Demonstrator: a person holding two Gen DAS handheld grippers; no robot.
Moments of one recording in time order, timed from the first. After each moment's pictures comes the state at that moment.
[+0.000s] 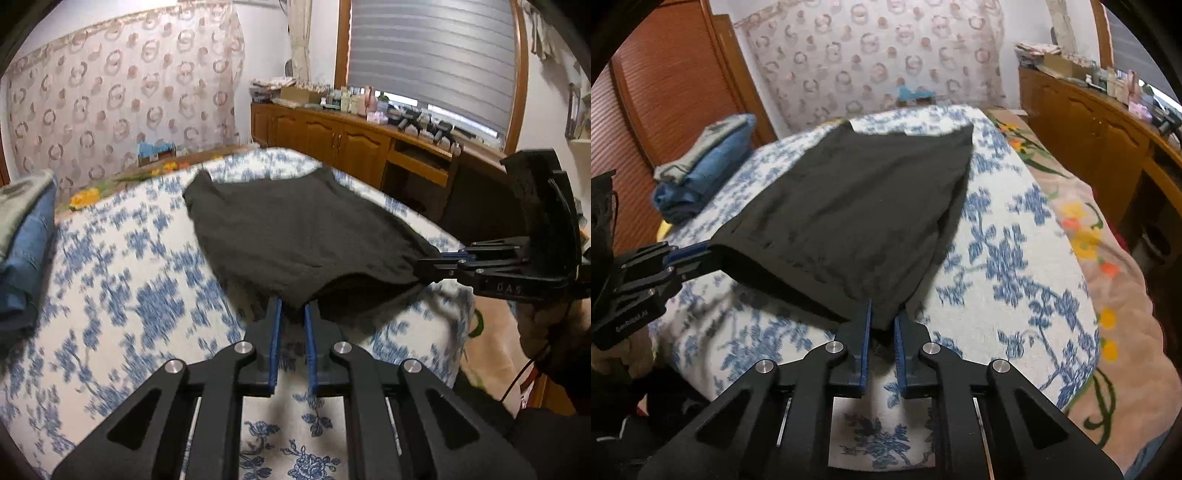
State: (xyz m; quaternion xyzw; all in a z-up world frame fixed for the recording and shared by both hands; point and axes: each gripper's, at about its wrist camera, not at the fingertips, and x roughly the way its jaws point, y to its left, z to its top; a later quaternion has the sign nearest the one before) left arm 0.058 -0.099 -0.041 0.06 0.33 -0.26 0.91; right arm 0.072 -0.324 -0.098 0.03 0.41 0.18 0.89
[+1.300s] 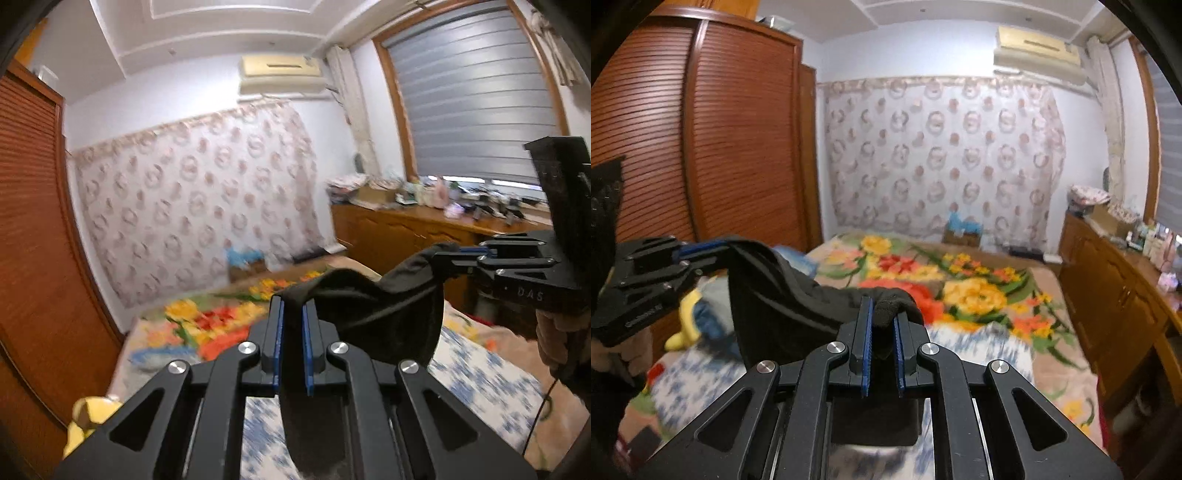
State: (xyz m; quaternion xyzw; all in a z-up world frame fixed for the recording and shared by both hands) left arm 0.148 -0.011 0.144 0.11 0.14 -0.11 0.98; right arm 0.178 -0.206 0.119 -0.06 0.19 0.25 0.95
